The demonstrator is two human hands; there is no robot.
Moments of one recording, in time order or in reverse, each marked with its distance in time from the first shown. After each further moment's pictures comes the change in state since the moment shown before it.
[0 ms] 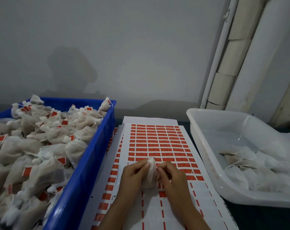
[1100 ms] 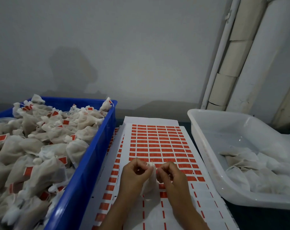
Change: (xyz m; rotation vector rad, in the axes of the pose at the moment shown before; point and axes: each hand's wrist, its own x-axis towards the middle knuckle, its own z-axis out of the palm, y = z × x) left_hand 0.006 -0.003 0.002 -0.003 0.122 0.036; right_hand 0.001 0.005 0.005 0.166 0.059 -0.024
